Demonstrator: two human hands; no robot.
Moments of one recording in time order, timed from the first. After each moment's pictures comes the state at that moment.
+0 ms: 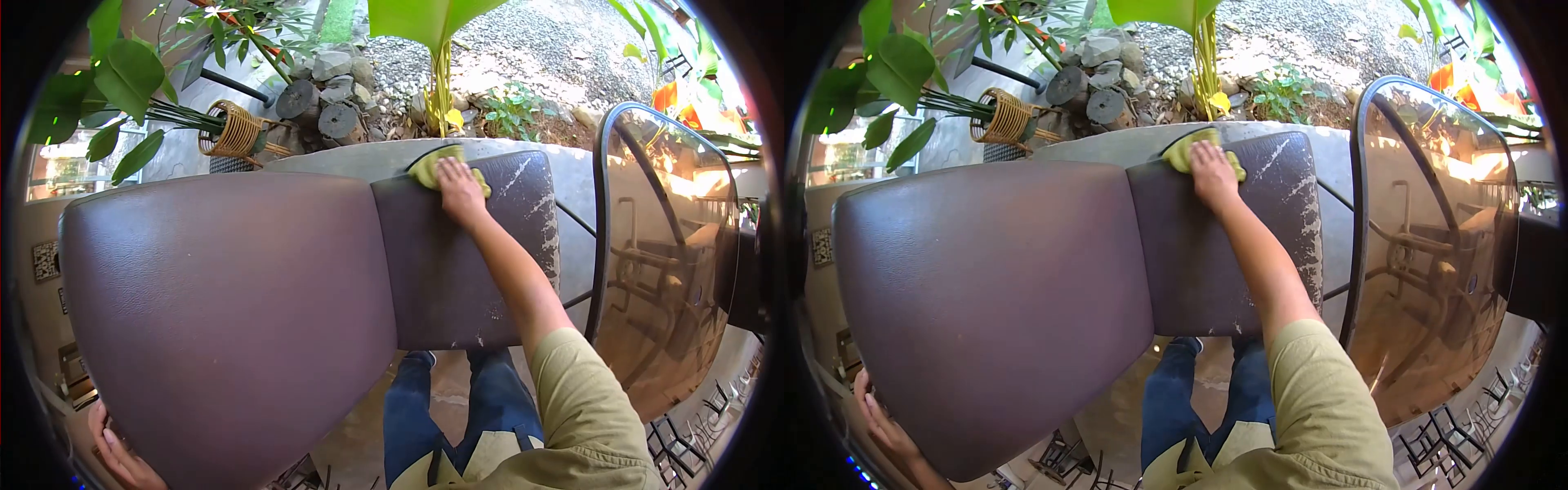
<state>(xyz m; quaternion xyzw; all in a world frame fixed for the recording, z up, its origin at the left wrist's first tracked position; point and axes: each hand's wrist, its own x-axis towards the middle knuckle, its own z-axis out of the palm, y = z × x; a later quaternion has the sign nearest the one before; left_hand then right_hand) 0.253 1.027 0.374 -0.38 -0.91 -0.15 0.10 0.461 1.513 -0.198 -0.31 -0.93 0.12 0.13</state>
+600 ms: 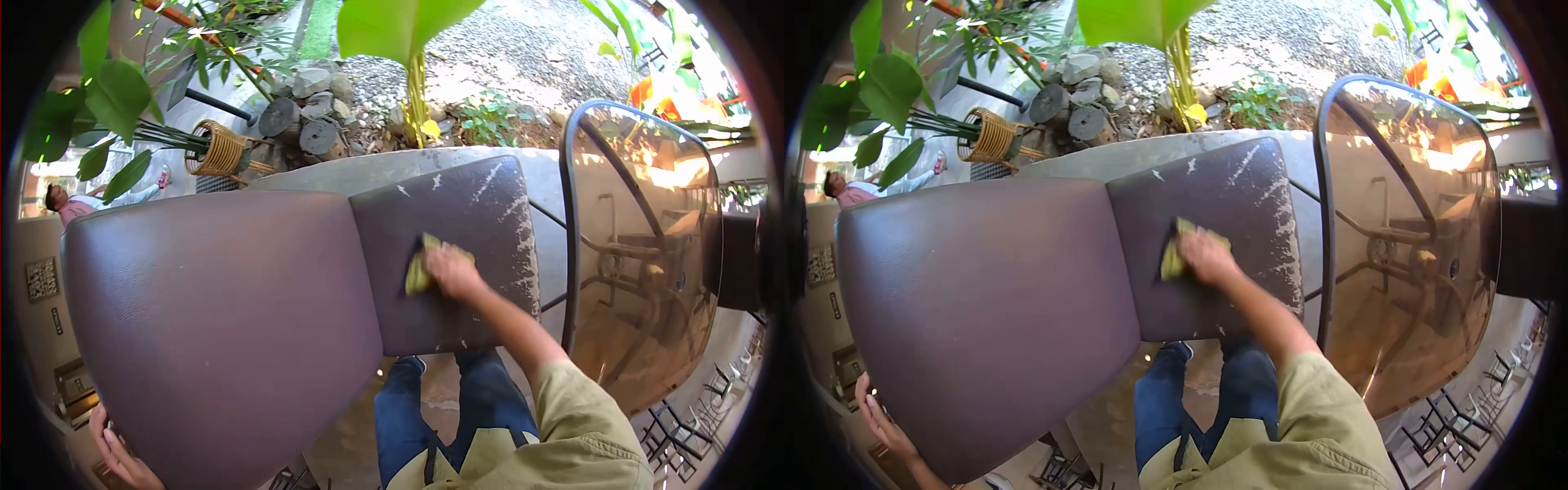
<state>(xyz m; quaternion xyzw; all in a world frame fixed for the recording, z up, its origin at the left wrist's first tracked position) 0.255 1.041 0.365 -0.36 -0.91 -0.18 0.08 0.583 1.405 -0.208 -0.16 -0.96 0.19 0.13</state>
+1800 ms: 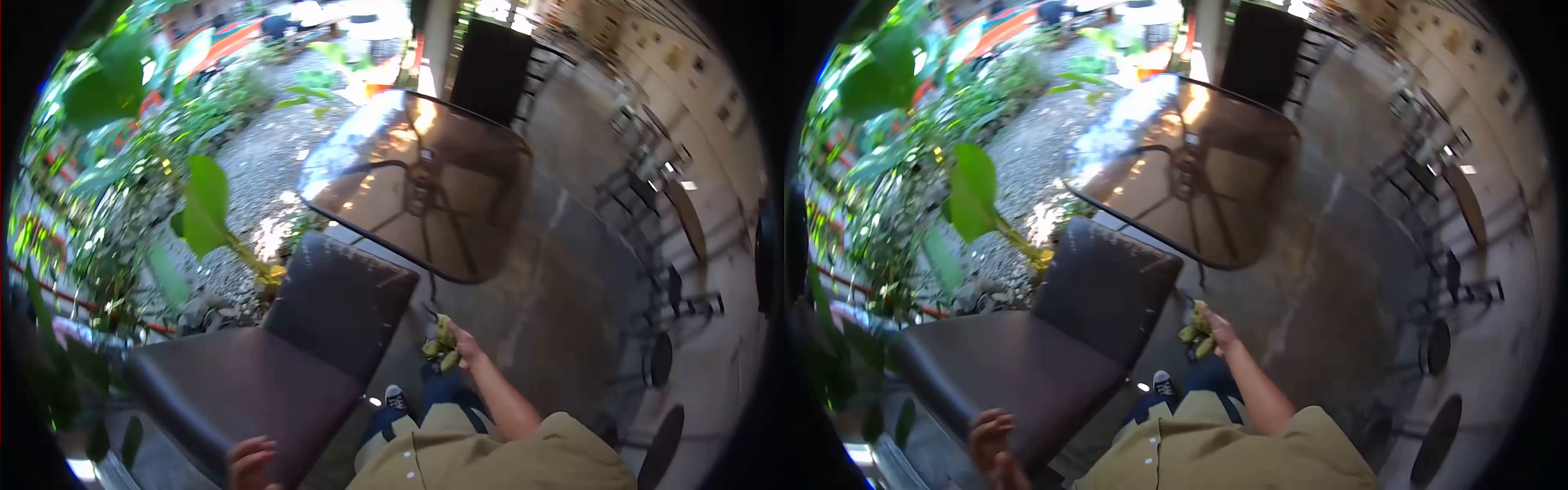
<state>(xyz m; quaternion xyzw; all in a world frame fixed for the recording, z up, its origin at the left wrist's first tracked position) 0.281 1.089 0.325 -0.75 -0.33 -0.37 -0.44 0.734 1.081 0.032 -0.54 0.02 0.62 0.57</state>
